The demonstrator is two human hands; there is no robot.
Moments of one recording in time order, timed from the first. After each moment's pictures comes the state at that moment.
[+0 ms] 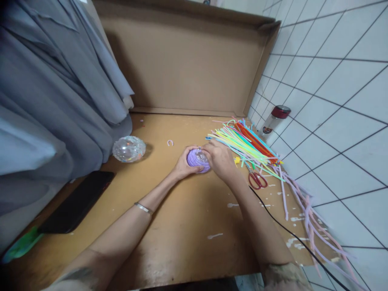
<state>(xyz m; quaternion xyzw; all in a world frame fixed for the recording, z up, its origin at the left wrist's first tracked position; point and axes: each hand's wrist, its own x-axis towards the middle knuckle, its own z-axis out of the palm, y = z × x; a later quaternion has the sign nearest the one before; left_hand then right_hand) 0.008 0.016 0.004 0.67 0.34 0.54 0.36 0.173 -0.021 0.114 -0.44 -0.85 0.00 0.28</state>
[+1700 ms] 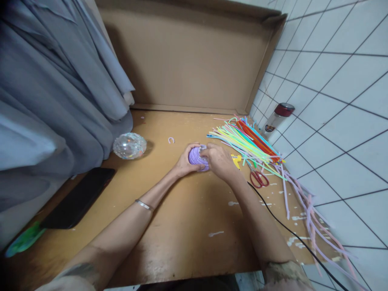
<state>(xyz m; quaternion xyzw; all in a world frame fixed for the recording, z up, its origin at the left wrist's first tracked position) 0.006 0.016 0.009 0.69 0.33 0.52 0.38 0.171 -0.020 0.106 -0.45 -0.88 0.00 0.15</state>
